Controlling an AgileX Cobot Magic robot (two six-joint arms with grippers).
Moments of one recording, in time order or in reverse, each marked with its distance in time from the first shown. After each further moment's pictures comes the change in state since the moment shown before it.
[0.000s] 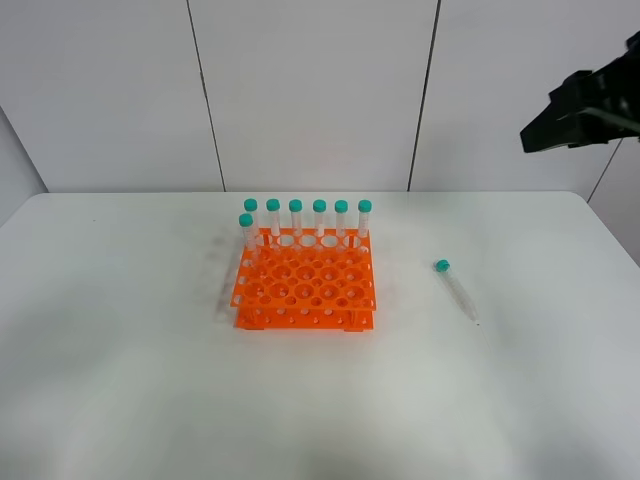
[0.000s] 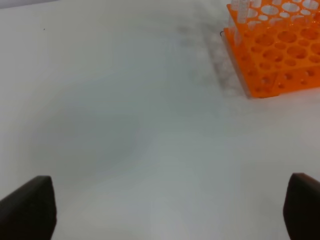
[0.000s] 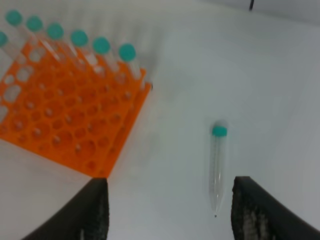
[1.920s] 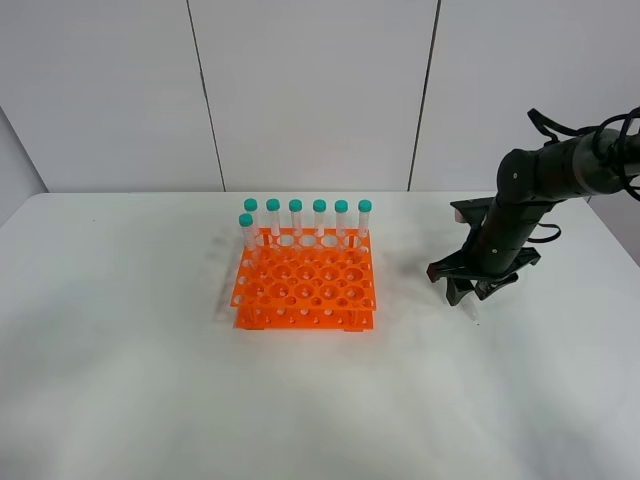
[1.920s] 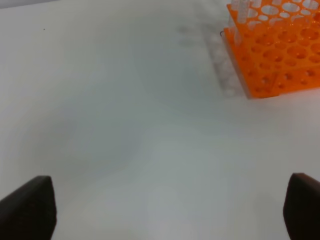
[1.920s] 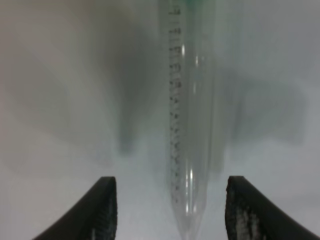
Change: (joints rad) left arm 0.000 0.000 0.000 0.000 0.000 0.000; right arm 0.096 0.754 -0.034 -0.291 -0.207 0.249
